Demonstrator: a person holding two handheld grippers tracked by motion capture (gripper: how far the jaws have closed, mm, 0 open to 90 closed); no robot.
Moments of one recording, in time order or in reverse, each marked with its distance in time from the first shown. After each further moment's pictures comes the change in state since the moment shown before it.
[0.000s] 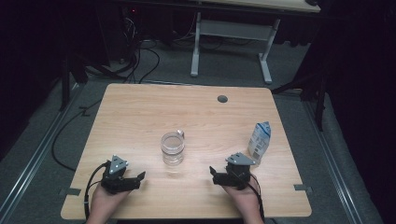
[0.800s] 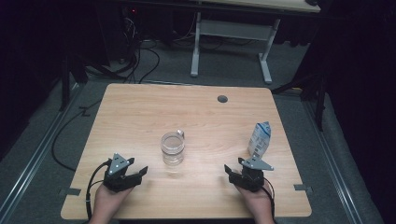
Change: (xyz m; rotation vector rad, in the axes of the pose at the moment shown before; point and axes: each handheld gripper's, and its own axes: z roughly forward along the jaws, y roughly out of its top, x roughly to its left) left arm -0.013 0.015 -0.002 -0.091 -0.044 0.012; right arm -0.032 -0.022 -0.016 -0.041 0.004 0.040
